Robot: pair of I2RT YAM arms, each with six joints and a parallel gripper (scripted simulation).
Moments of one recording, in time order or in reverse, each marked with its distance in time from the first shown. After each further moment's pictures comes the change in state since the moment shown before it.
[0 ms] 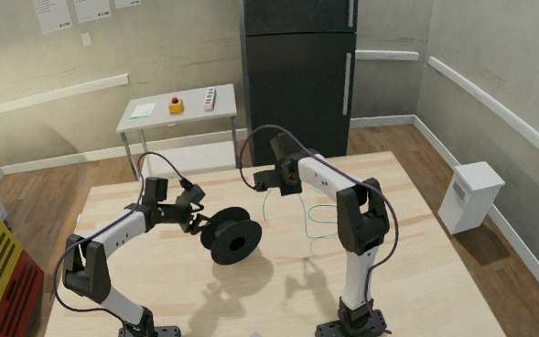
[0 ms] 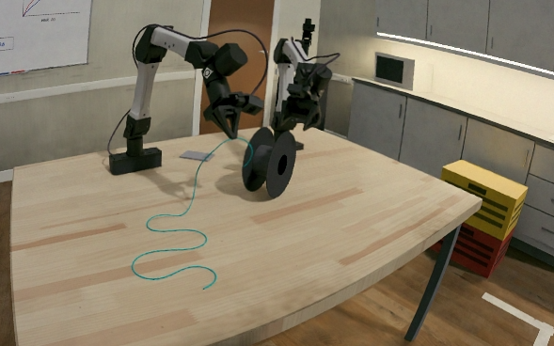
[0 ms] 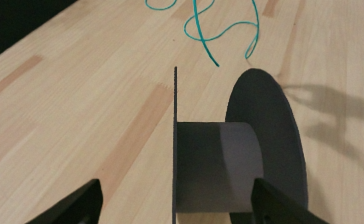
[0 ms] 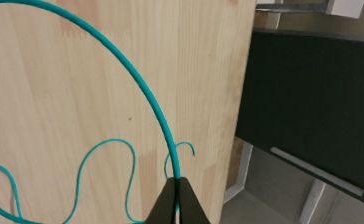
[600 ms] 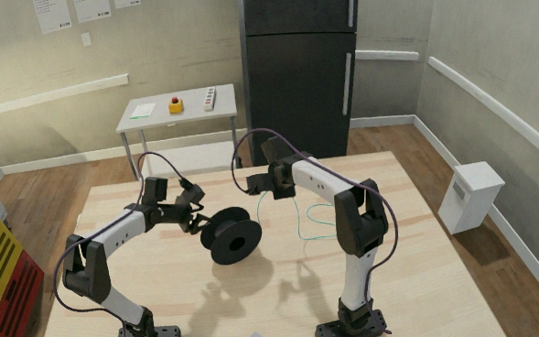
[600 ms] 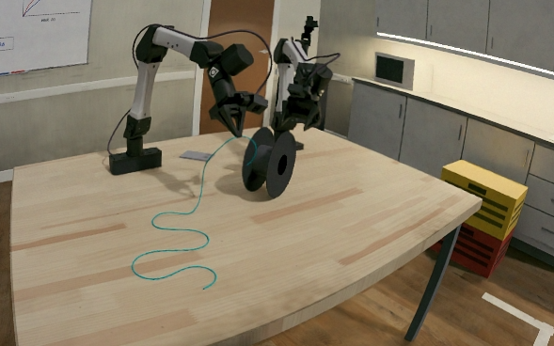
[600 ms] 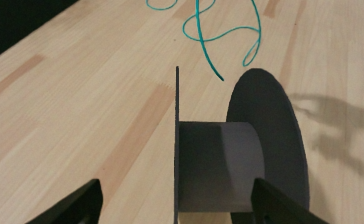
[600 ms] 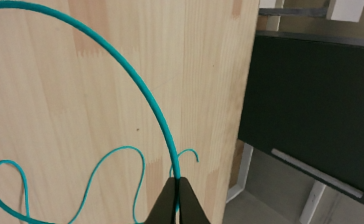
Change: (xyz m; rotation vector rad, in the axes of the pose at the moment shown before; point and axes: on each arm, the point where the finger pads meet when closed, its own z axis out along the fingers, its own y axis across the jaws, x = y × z) left arm 0.000 0.001 -0.001 -0.002 0.000 -0.001; right arm -0.022 0.008 -0.006 0.000 0.003 0.003
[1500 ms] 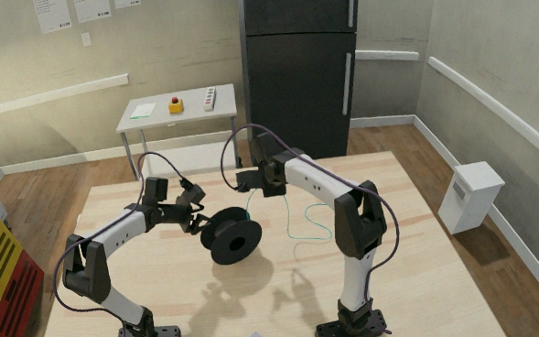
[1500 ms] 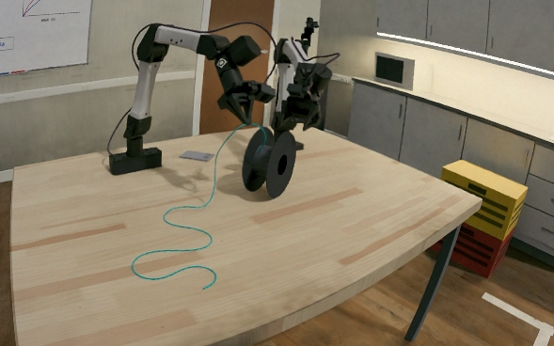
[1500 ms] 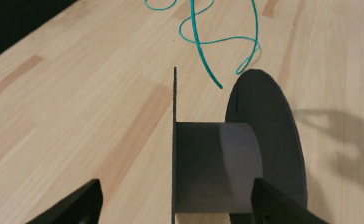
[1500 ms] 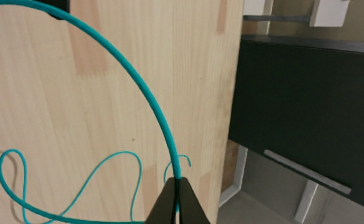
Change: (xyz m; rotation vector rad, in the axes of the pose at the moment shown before) left arm -0.001 -0.001 0.001 0.003 0.000 0.002; right arm -0.030 -0.010 -0.025 0.030 -0.010 0.016
